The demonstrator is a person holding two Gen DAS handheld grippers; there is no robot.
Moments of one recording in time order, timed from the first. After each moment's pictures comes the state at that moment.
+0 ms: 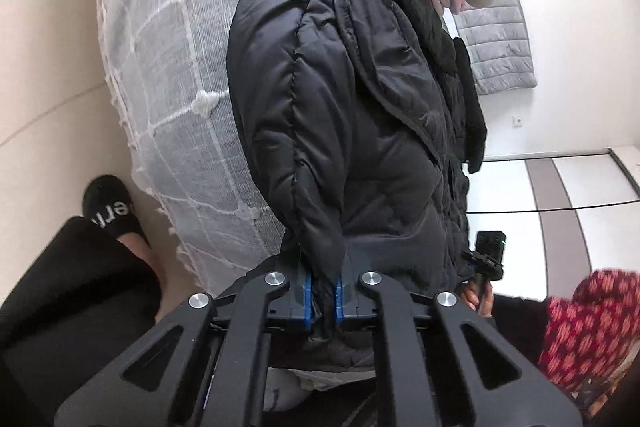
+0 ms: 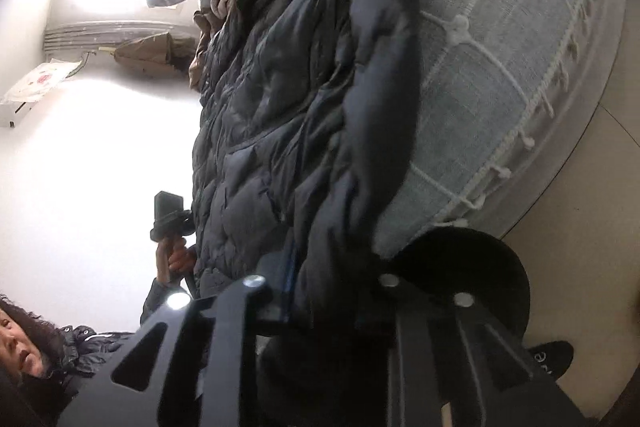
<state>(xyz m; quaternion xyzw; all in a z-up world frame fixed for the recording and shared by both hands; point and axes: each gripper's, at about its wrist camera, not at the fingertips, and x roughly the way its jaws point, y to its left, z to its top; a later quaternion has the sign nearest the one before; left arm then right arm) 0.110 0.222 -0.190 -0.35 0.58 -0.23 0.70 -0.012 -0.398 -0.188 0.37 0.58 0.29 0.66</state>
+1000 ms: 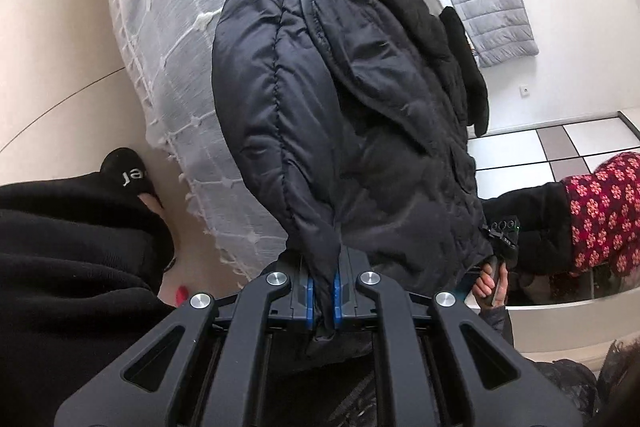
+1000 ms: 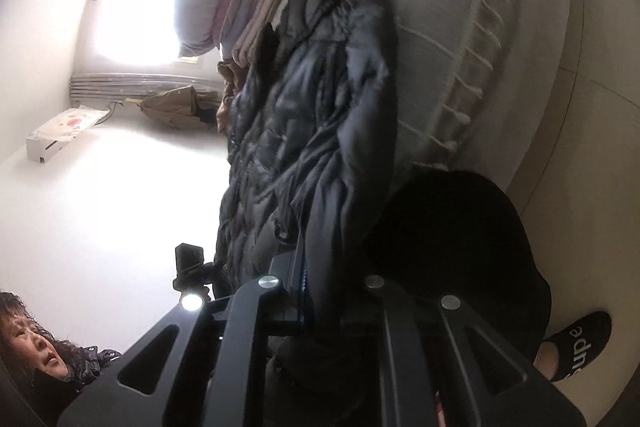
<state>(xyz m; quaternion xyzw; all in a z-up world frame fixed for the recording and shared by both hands) 0.030 0.205 -0.159 -0.30 0.59 -0.23 0.71 -0.101 -0.452 -0.179 0.46 0.51 0.28 0.67</state>
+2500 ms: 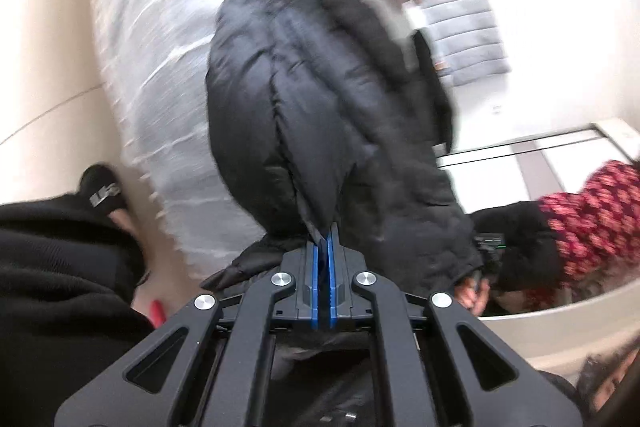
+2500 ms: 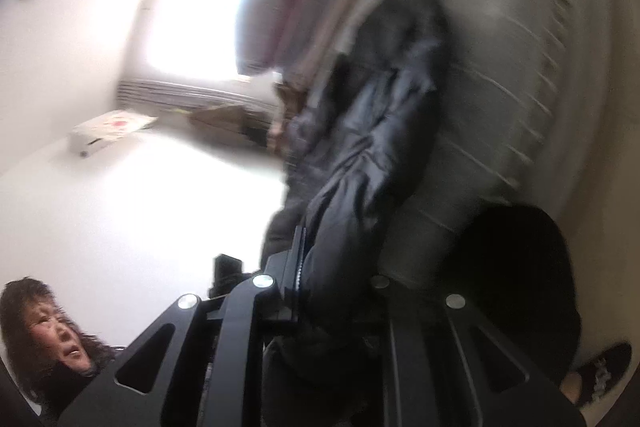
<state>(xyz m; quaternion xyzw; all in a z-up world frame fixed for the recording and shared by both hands) 0.039 0.215 -0.104 -0.35 0.53 -0.28 0.72 -0.104 -0.438 -0.105 0.49 0.39 0.35 0.70</state>
